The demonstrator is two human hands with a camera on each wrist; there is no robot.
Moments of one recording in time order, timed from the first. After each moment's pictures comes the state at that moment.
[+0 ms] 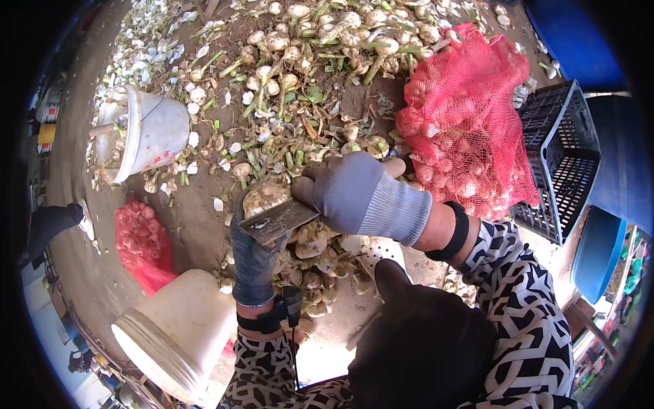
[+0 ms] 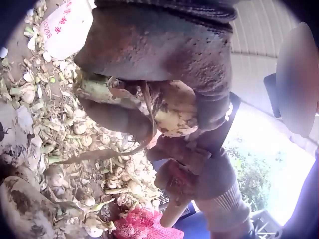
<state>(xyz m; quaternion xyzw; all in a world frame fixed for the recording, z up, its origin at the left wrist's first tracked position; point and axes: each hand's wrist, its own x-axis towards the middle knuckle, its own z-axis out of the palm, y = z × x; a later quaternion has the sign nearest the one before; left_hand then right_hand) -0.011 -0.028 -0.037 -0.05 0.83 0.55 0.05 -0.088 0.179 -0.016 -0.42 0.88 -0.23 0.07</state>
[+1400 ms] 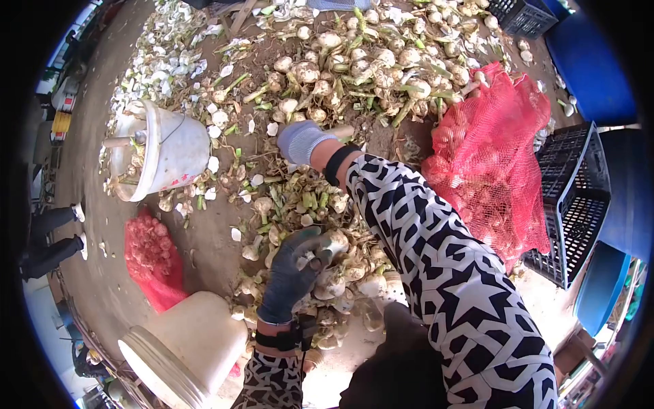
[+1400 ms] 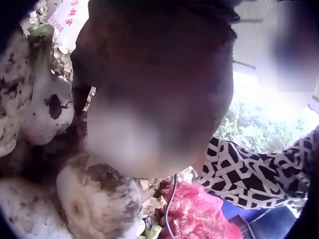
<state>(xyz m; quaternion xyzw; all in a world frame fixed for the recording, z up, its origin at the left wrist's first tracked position) -0.019 -0.034 -0.093 -0.02 0.81 0.58 0.12 -0.281 0.030 -0.142 -0.34 0.91 -0.03 0.23</state>
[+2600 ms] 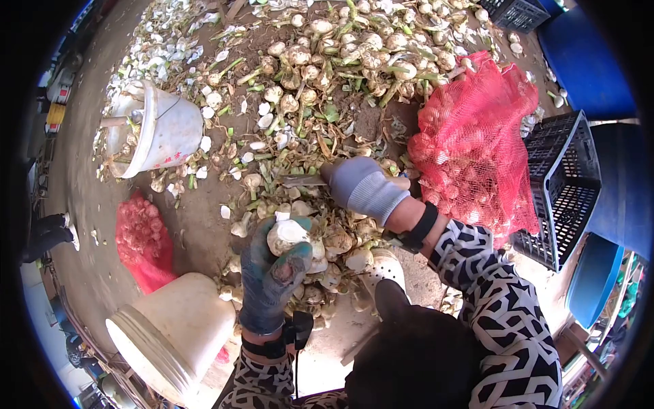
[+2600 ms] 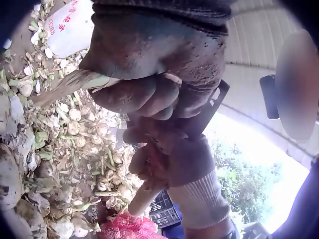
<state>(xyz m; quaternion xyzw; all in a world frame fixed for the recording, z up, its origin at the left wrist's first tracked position) 0.000 -0.007 0.004 -0.12 0.65 0.75 0.09 -0.129 0.158 -0.083 -0.31 0.92 -0.14 0.18</state>
